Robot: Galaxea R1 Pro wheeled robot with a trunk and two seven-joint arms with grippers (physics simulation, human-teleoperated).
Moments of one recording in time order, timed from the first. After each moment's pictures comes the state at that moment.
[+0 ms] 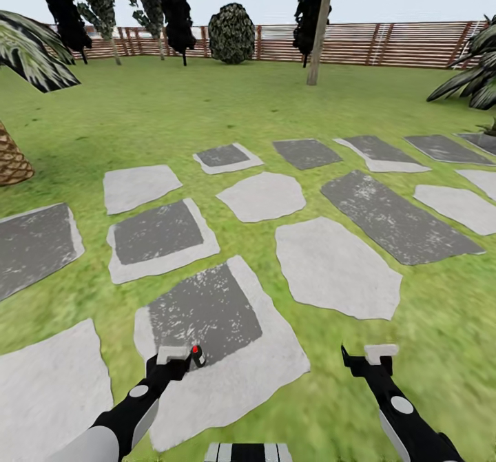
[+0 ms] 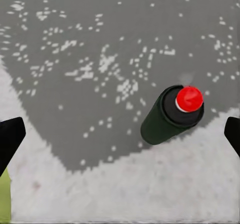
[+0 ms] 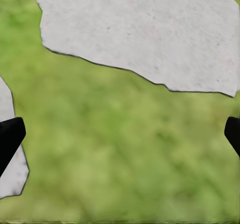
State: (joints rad) left arm -0.61 0.01 -0.05 -0.28 0.03 -0.22 -0.02; right arm -0.45 -0.16 0.00 -0.56 0.00 -0.28 0.00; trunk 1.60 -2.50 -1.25
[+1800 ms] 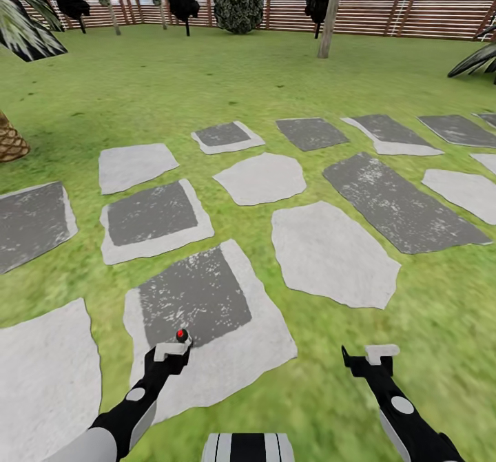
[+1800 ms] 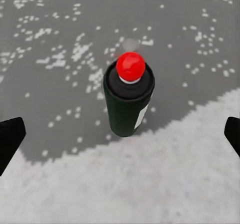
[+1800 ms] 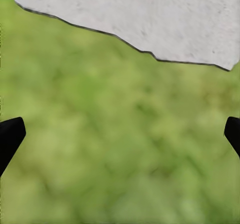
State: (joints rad) left arm -0.61 0.02 -0.05 -0.27 0.03 -0.36 -0.02; right arm -0.45 -0.16 0.00 -0.56 0.00 -0.28 0.00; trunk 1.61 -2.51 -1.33
